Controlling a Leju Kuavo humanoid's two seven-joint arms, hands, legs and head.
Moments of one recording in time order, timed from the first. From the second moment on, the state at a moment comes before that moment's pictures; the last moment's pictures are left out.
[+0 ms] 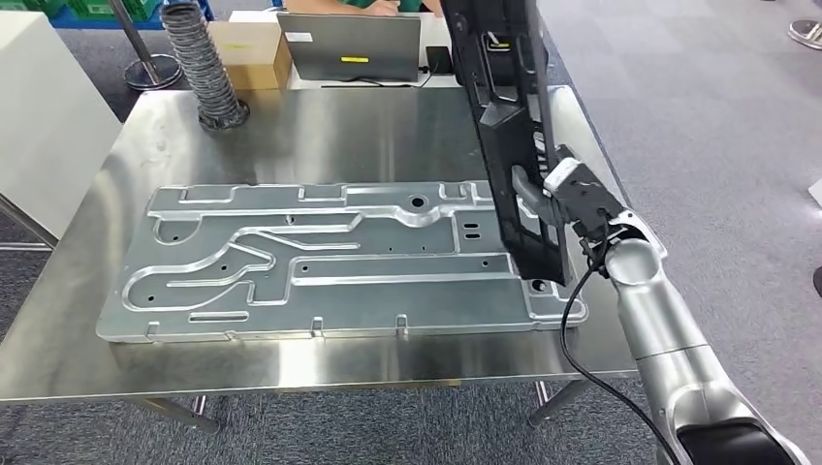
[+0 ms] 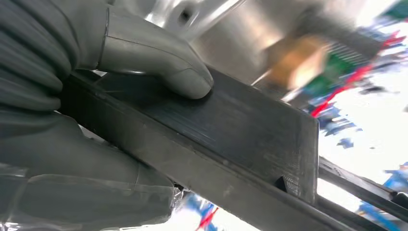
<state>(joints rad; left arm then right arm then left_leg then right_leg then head) -0.05 -0.12 0.58 -0.20 -0.97 0.12 -0.02 -0.66 -0.29 0.20 -1.25 0.28 0.20 -0.35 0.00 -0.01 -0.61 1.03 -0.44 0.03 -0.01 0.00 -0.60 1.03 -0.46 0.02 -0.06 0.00</state>
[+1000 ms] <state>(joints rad) -0.06 -0.11 0.58 -0.20 -1.00 0.13 -0.04 -0.88 -0.20 0.64 -0.98 0.98 -0.12 -0.27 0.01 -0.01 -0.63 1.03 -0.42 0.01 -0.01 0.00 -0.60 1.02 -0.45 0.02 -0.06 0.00</state>
